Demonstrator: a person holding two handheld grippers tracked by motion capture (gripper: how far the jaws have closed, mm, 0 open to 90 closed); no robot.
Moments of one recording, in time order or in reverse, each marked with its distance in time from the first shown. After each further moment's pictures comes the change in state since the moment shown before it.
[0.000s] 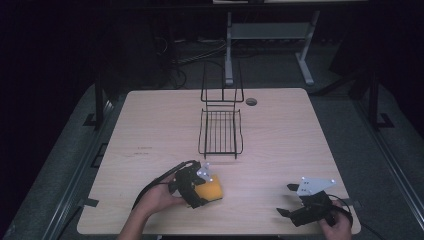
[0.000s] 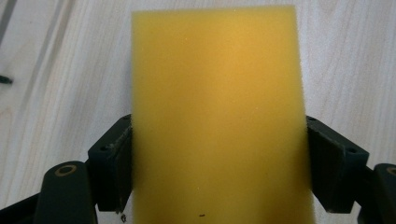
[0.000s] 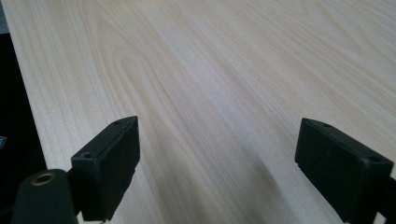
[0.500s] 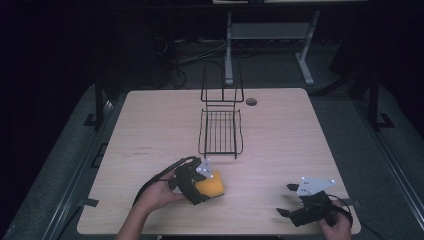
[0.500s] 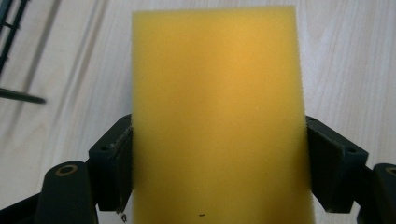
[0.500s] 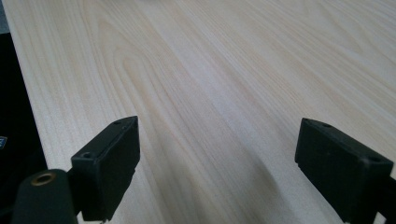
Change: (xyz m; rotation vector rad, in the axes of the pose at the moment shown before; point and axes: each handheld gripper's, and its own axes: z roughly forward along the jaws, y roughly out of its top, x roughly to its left) left arm 0.003 0.009 -0.015 -0.041 0.006 0.013; right arm 0.000 0.000 0.000 0.000 0.001 0.000
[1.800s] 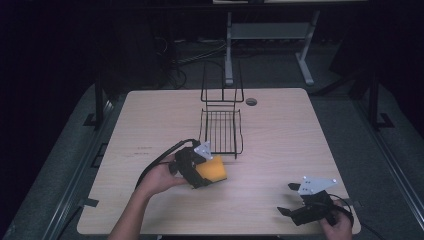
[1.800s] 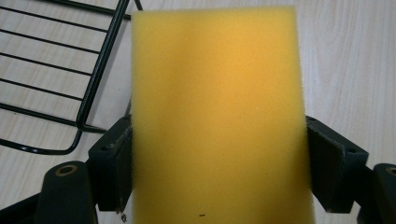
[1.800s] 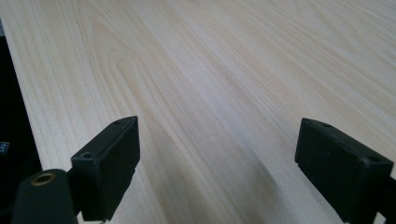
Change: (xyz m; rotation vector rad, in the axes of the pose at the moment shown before) left arm 0.032 0.019 -0.021 -0.056 -0.007 -0.014; right arm -0.003 -0.002 -0.002 -0.009 -0.008 0.011
